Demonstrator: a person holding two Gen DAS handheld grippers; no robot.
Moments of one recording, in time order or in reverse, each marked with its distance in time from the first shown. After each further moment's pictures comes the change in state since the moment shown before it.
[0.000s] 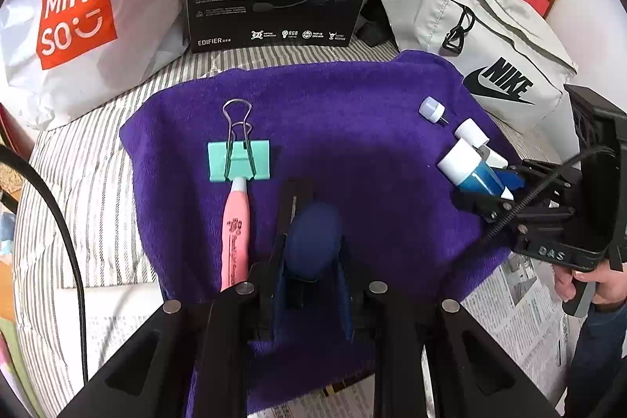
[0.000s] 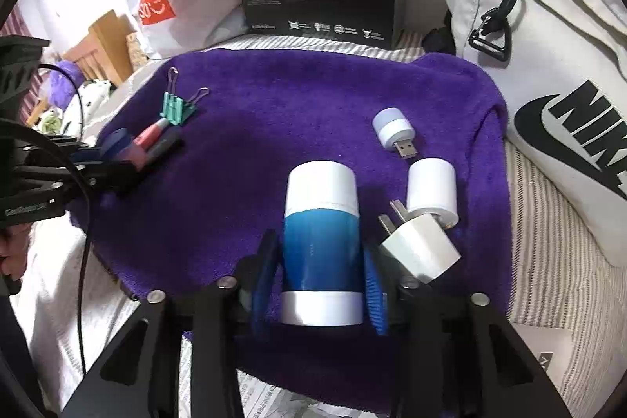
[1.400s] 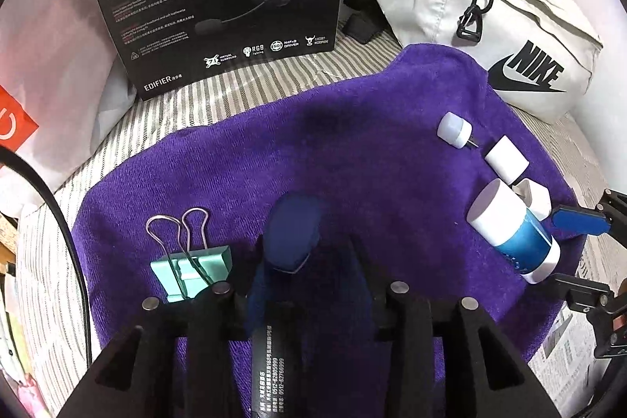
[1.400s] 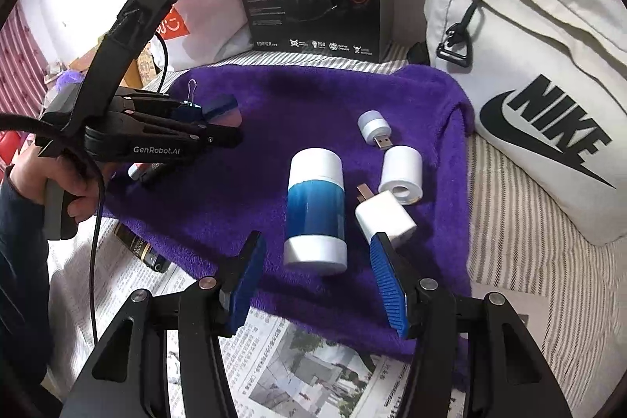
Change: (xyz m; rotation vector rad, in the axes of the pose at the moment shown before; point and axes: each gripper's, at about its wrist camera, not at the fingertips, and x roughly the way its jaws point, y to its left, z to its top) left arm 0.056 -0.028 0.053 0.137 0.032 0.076; right arm -0.045 -0.002 -0.026 0.007 -0.057 -0.022
